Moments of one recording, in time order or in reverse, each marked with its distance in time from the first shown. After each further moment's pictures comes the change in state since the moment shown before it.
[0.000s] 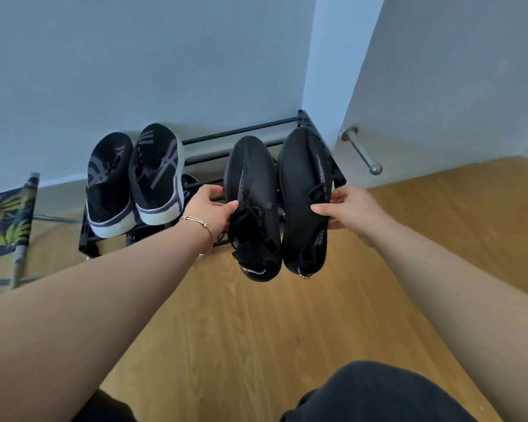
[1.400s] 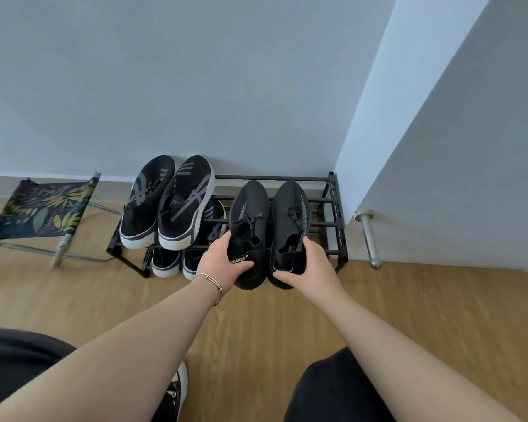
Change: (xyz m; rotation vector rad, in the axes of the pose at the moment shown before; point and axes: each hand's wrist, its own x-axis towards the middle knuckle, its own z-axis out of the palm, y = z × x) left_hand -0.042 0.040 0.030 0.359 0.150 -0.051; right_hand 0.026 -0.035 0.014 -0.415 -0.260 -0.250
